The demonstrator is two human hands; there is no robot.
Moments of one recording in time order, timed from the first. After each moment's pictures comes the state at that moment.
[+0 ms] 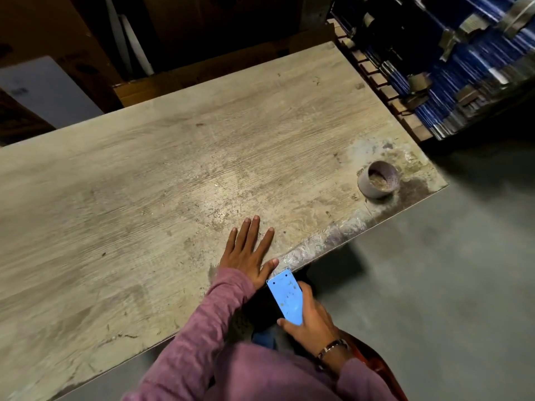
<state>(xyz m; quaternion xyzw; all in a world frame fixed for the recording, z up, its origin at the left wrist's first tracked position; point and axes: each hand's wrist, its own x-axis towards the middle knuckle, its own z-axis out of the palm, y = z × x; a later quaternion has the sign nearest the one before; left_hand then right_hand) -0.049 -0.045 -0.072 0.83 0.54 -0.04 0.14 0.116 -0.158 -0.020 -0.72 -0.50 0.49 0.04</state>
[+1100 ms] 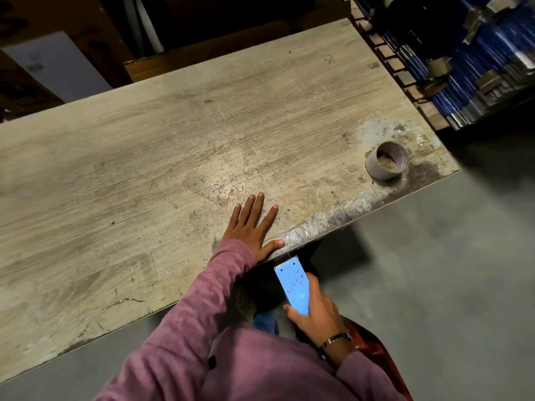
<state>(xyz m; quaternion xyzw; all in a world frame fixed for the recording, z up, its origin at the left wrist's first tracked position) -0.050 -0.043 -0.075 0.83 0.54 -0.07 0.15 0.122 -0.190 -0.023 -0.74 -0.50 0.44 0.00</state>
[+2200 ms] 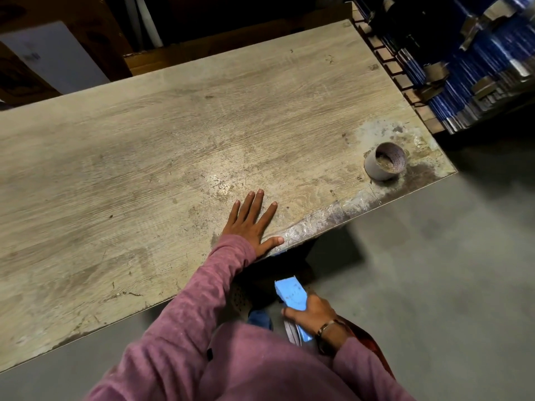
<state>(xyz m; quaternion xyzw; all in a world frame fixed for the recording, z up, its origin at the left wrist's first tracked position) -0.050 -0.042 -0.070 0.82 0.54 -0.08 0.17 0.127 -0.189 -0.049 -0.76 -0.39 0.50 -0.11</state>
